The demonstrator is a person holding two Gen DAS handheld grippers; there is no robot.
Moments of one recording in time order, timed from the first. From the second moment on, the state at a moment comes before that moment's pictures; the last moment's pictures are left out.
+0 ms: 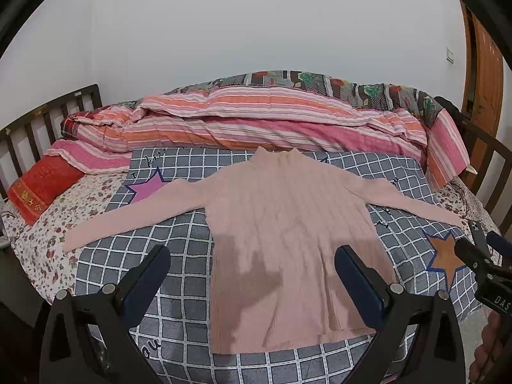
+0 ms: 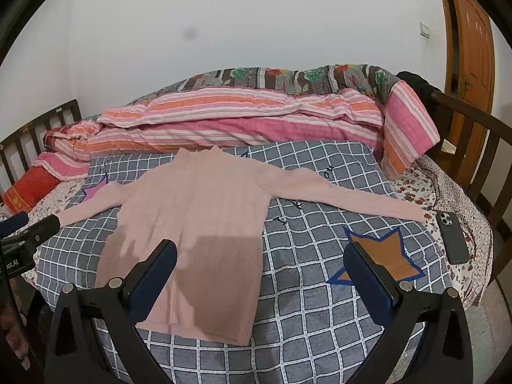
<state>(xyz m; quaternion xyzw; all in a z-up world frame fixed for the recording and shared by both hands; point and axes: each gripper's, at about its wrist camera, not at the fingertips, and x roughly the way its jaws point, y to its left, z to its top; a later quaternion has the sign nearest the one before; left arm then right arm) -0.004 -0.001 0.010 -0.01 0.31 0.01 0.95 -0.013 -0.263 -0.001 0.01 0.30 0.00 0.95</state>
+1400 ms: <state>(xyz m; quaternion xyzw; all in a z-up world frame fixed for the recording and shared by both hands) -0.009 0.004 0.014 -0.02 0.30 0.02 0.95 -0.015 -0.259 0.002 0.01 0.30 0.00 0.96</state>
